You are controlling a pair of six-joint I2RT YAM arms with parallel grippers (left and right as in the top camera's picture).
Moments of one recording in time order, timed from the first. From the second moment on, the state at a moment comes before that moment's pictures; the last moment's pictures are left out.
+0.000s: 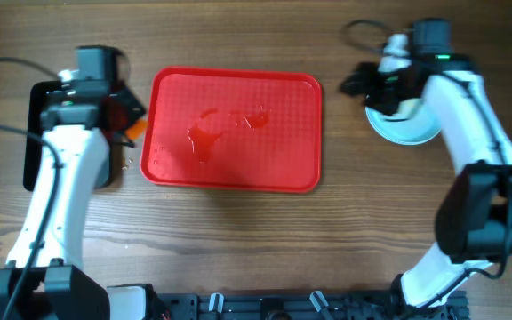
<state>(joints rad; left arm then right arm) 0.05 1.51 1.28 -0.86 -0.18 -0.62 0.05 1.87 1.48 -0.81 -0.45 0.34</state>
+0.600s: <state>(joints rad) 0.45 1.61 1.14 -0.56 -0.18 -0.63 0.67 1.87 1.48 -0.58 -0.05 0.52</state>
